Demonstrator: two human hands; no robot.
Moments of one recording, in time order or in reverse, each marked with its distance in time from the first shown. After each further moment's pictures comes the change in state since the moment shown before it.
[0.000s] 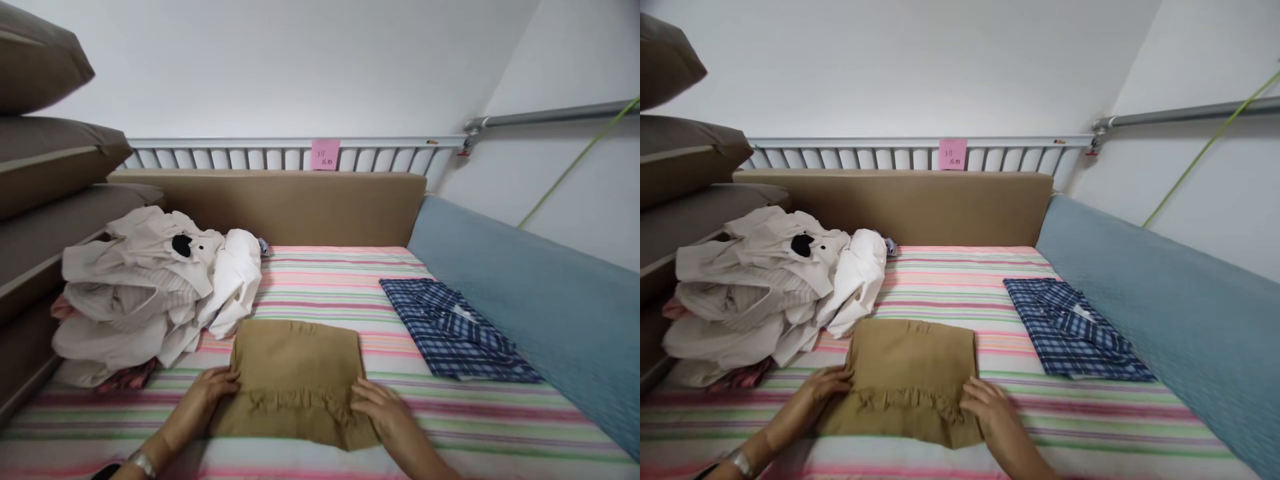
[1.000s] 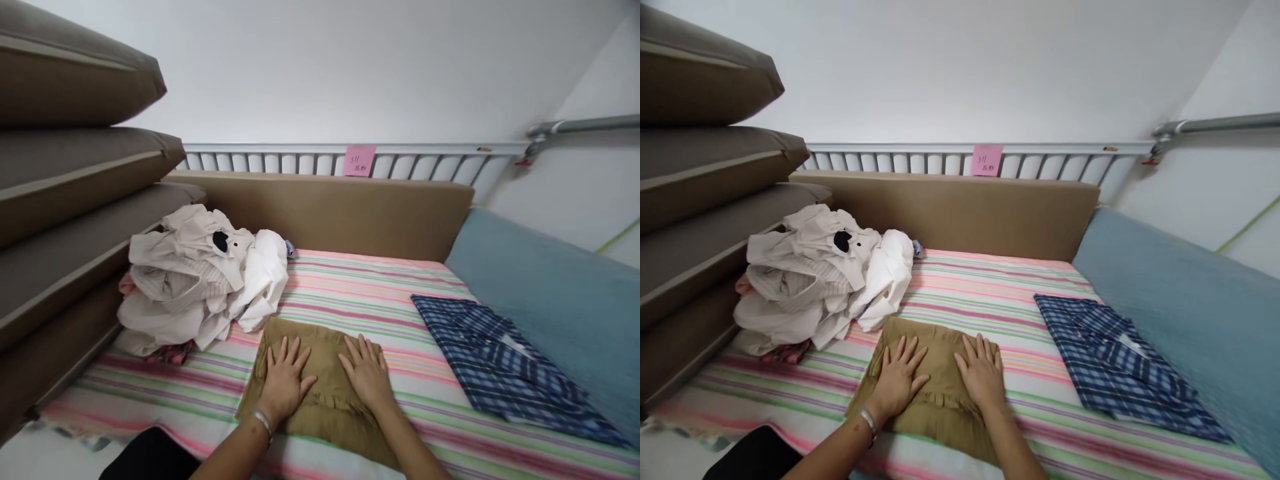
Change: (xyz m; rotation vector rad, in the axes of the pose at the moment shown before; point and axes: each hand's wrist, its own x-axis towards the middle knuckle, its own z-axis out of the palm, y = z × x) left_hand 0.055 0.080 0.094 0.418 -0.119 -0.238; right_hand 0.114 -0.012 0.065 -0.290 0.098 0.427
